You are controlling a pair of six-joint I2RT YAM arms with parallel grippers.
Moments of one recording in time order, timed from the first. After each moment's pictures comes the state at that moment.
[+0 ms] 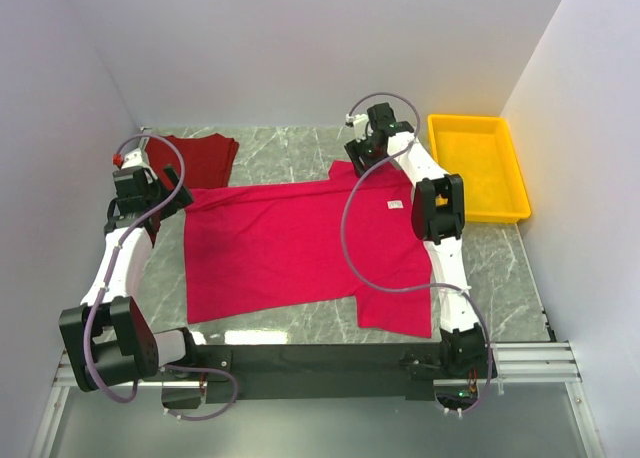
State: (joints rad) left arm 0.22 1.23 0.85 -0.21 0.06 -0.34; right arm 0.25 2.57 2.35 -0.81 -0.17 -0.30
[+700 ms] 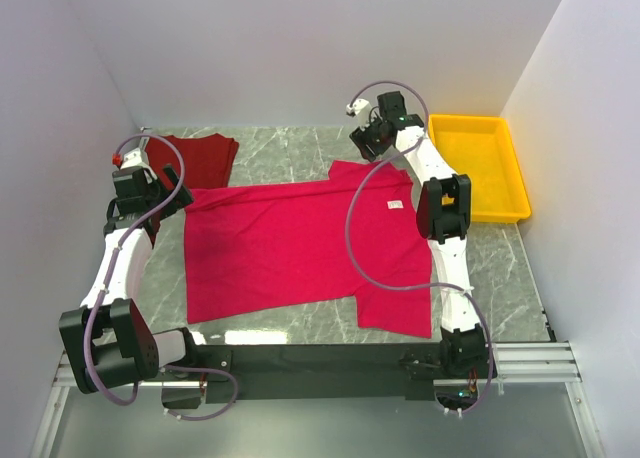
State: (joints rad) left arm 0.22 1.22 0.85 -0.21 0.07 -0.34; right arm 0.22 2.54 2.38 -0.72 -0.23 -0.59
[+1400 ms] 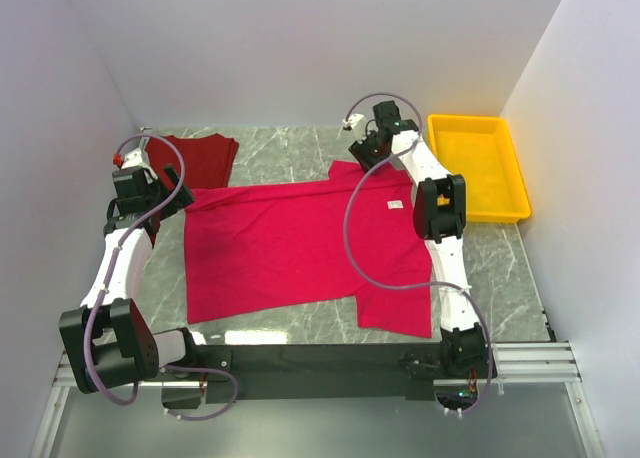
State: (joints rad) left arm 0.22 1.22 0.85 -0.21 0.08 -0.34; right arm 0.23 2.59 2.39 -0.81 -0.24 -0.65
